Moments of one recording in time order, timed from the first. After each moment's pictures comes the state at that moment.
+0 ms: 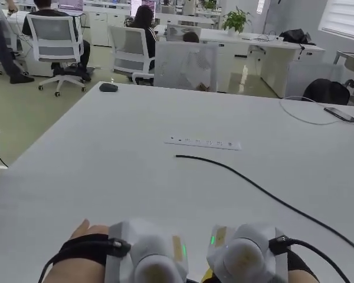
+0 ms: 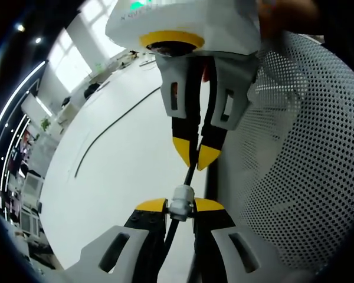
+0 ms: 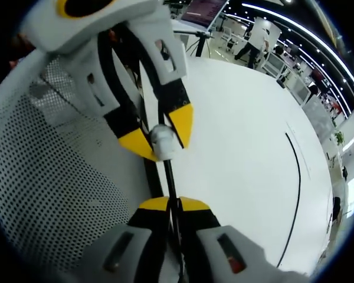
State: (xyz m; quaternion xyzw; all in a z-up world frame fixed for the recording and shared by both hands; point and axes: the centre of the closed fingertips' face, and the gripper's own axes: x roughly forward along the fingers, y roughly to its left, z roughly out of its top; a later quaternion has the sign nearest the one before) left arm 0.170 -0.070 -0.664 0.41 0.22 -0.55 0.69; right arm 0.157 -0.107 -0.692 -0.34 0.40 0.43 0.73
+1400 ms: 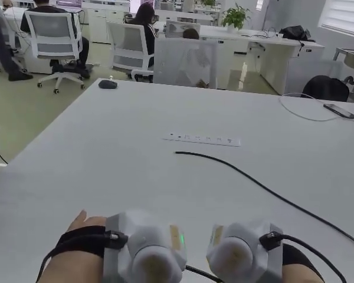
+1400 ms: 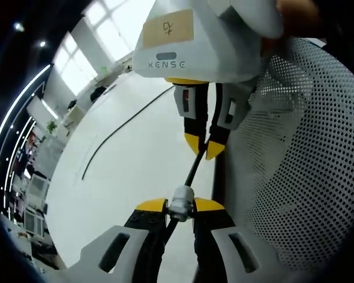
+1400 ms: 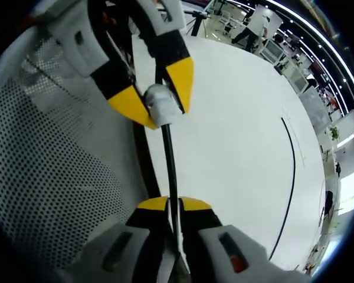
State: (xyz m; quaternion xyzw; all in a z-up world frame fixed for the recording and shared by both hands) left arm 0.176 -0.071 -0.655 0.41 0.20 -0.54 0.70; right arm 0.161 -0.121 -0.696 -0.37 0.42 0.40 0.73
